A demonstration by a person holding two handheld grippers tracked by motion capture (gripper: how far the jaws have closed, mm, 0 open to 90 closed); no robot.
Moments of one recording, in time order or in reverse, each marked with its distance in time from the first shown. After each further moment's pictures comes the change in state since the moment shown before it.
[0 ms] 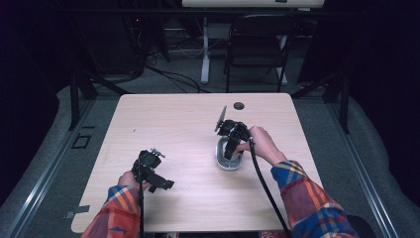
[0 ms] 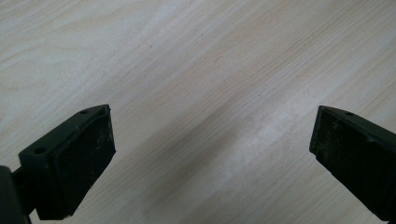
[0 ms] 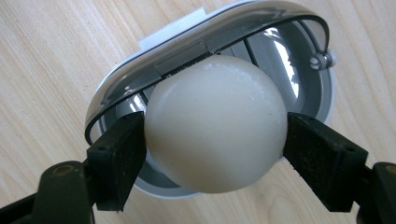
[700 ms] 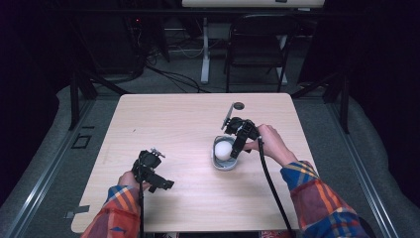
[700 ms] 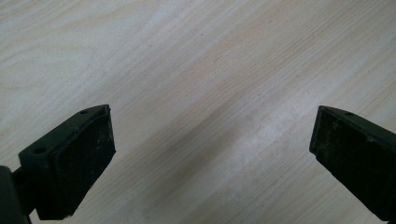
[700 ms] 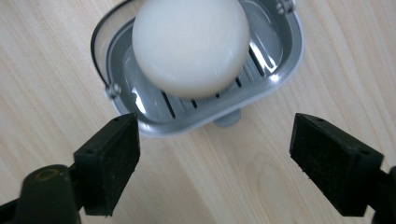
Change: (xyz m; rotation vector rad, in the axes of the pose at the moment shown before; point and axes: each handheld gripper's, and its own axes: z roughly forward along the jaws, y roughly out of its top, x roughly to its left) left arm 0.000 0.000 0.000 0.002 0.001 0.001; right arm 0.002 -0.021 -0.027 -0.037 -0.025 -0.012
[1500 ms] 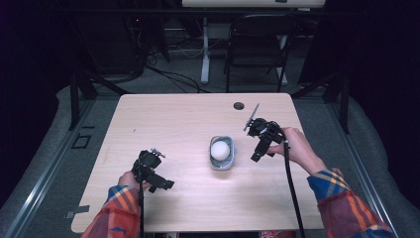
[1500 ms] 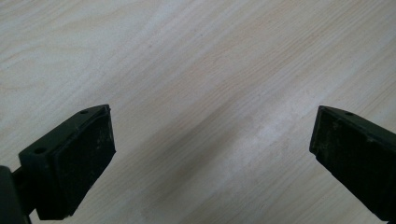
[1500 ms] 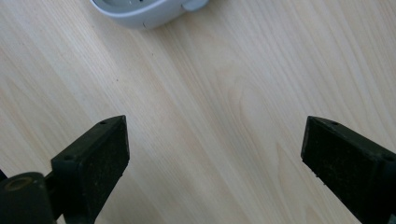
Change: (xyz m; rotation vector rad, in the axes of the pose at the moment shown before) left arm -0.001 0.000 0.000 -0.004 0.000 -0.006; right arm -0.004 -0.064 -0.035 -0.010 -0.050 0.045
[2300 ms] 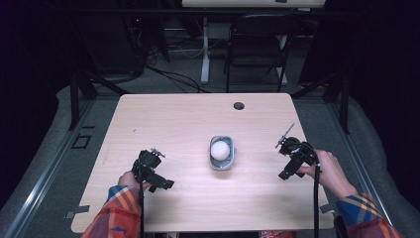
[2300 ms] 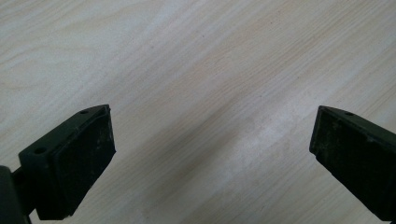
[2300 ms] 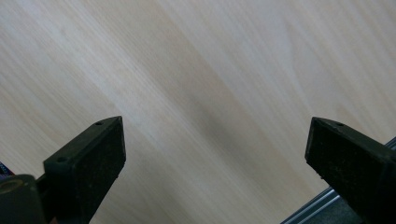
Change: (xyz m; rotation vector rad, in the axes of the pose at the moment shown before) left arm 0.000 0.001 0.000 0.001 0.006 -0.001; right arm -0.004 -0.102 0.017 0.031 -0.012 0.151
